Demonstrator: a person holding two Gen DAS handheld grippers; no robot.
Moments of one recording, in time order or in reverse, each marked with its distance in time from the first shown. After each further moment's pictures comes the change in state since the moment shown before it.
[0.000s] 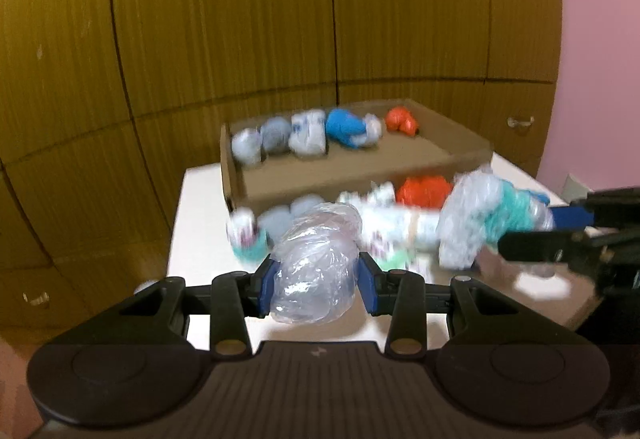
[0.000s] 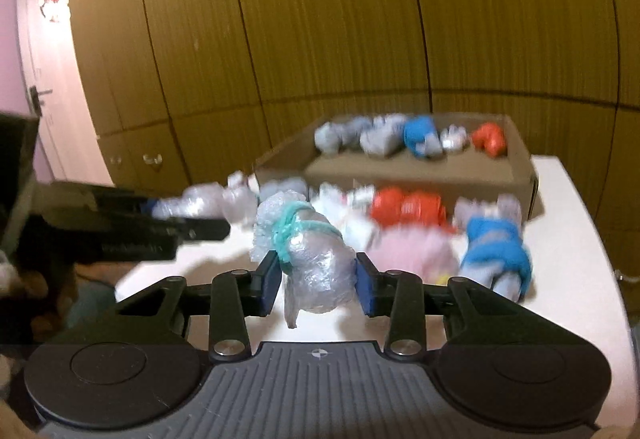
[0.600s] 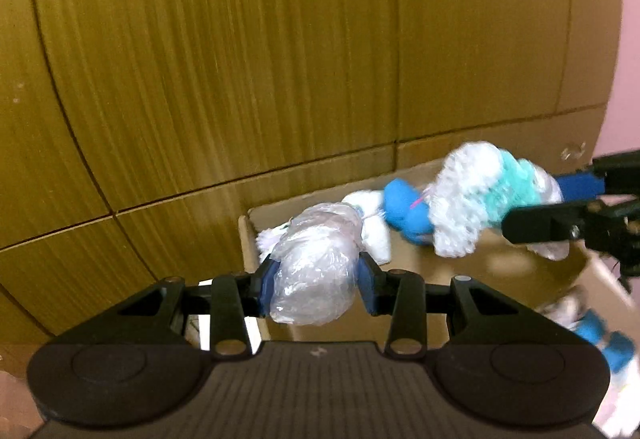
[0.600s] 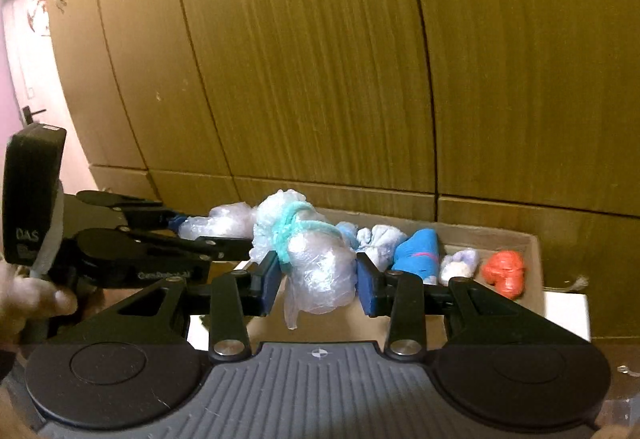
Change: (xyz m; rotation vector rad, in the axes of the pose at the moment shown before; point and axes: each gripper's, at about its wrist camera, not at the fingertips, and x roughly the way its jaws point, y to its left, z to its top) left arm 0.135 0.055 0.137 0.031 0.130 0.011; right arm 0.116 -0.061 0.168 0.000 0.078 0.062
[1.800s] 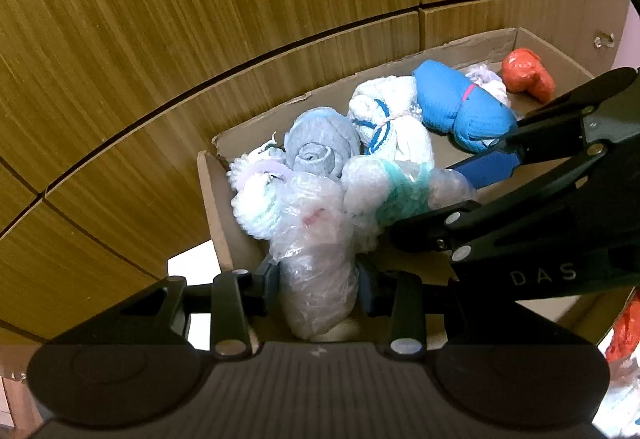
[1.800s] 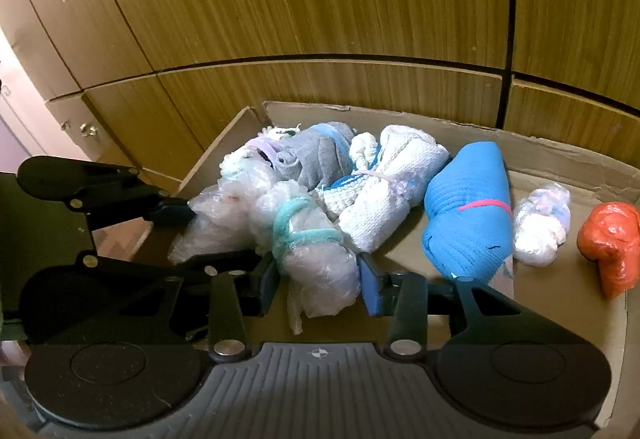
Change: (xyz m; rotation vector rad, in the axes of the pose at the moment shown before) left arm 0.100 -0.001 -0.010 0.150 0.271 0.013; right arm 0.171 -0.025 -0.009 0.066 0.343 -0.020
